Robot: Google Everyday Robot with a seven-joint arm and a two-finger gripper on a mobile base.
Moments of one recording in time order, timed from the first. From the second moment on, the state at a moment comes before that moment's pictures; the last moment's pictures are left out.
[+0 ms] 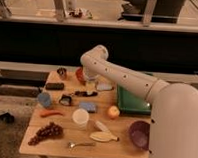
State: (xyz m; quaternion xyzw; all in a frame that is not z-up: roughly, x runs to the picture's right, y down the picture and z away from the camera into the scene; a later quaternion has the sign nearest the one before) arm -0.058 -0.004 0.856 -0.21 -0.12 -0.09 0.97
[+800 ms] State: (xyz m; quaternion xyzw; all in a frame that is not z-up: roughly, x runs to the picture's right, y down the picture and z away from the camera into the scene) arm -0.064 0.019 0.897 -0.22 -0.14 -0.02 0.97
